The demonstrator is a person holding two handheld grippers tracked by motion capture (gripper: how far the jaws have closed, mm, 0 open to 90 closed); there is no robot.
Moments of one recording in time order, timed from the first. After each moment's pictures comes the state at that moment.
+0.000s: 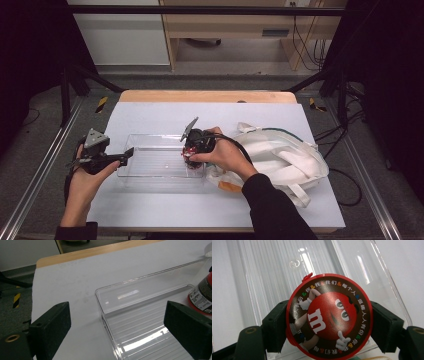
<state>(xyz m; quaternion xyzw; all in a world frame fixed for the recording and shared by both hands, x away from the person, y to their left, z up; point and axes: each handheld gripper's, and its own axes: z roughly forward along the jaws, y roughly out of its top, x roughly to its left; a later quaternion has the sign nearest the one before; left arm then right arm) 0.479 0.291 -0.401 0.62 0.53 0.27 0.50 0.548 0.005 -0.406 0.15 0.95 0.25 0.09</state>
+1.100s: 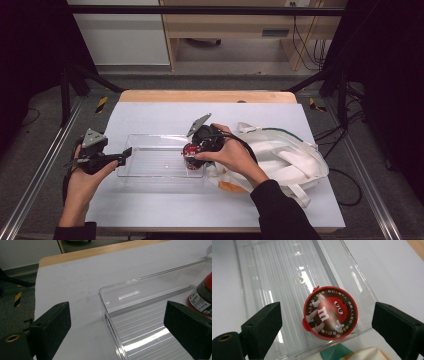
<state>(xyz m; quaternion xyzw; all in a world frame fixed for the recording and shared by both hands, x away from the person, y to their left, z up) 0.479 0.295 -0.401 0.62 0.54 0.27 0.50 0.530 -0.020 -0.375 0.17 0.92 0.33 0.10</state>
